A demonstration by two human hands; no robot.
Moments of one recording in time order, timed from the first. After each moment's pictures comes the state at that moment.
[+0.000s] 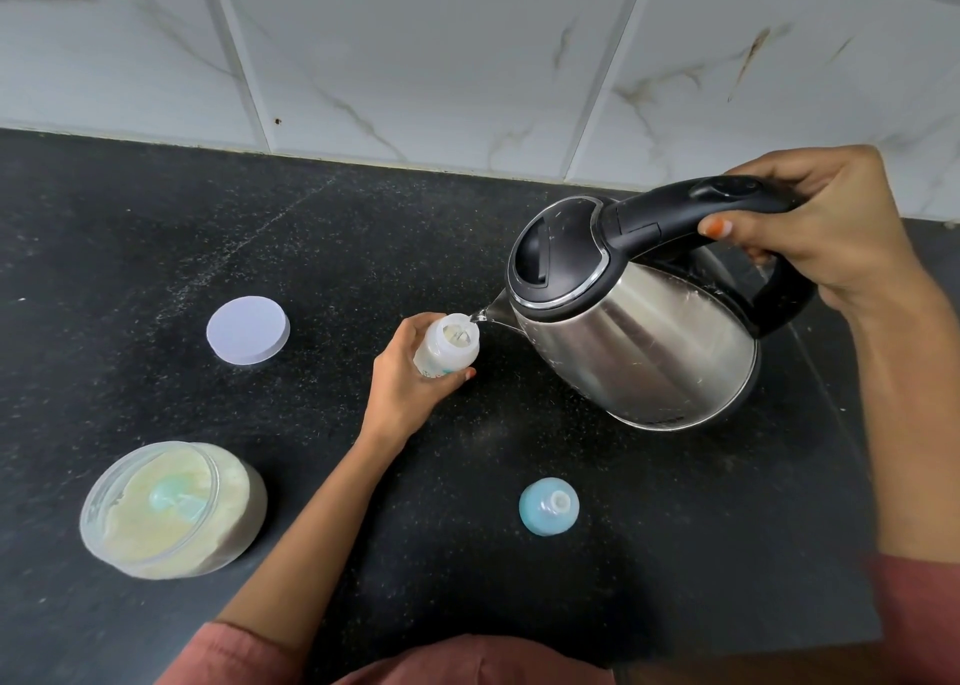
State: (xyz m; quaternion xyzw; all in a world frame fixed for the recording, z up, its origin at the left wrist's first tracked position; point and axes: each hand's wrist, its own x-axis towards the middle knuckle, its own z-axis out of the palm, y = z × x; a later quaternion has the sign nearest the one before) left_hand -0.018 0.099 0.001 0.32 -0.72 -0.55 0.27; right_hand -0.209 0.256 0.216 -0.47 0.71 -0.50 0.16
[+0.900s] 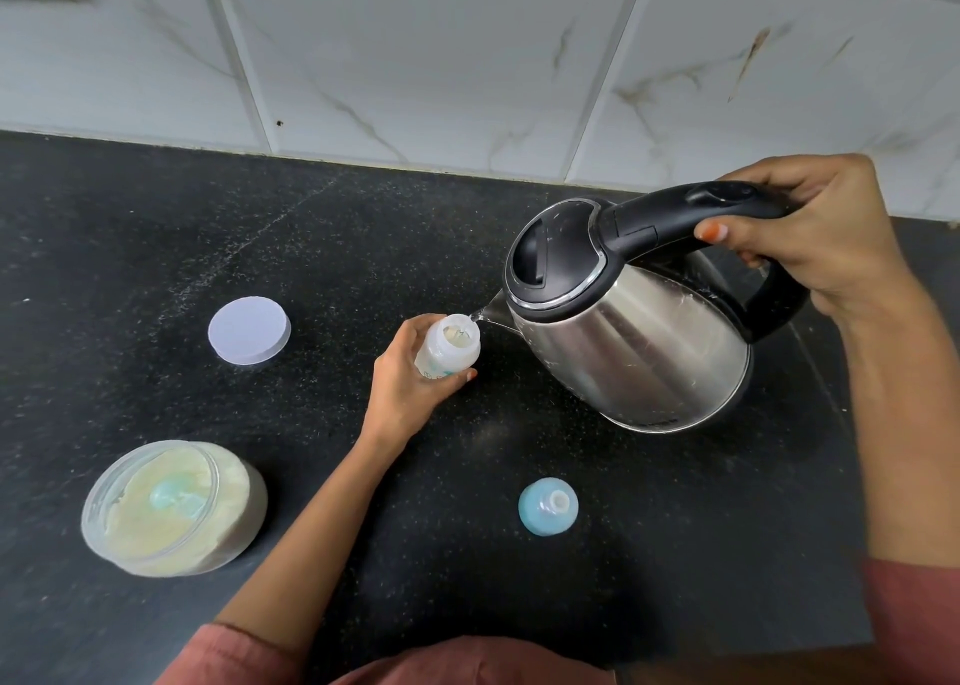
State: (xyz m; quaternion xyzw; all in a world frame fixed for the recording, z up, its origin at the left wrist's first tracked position) left_hand -0.017 0.101 0.003 0.32 -0.72 -0.56 0.27; right_hand -0.215 0.258 0.208 -0.48 0.70 -0.51 0.15
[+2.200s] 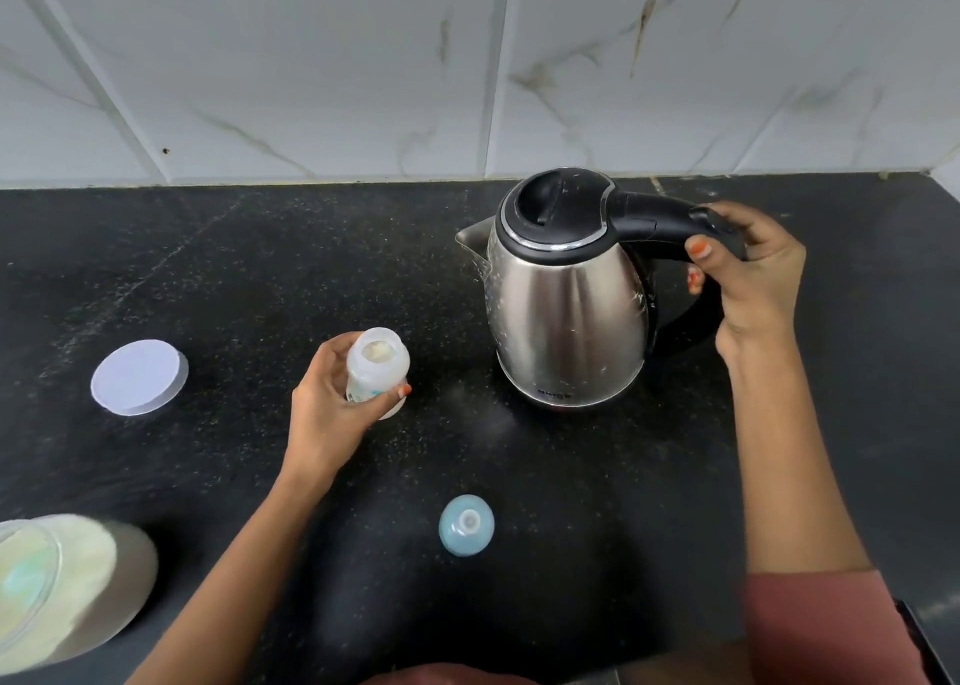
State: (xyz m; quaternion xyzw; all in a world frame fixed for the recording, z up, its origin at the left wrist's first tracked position) left_hand -0.038 0.128 0.017 0.35 -0.71 -0.56 0.26; right_hand -0.274 0.322 0.136 -0.27 0.60 -0.75 0.07
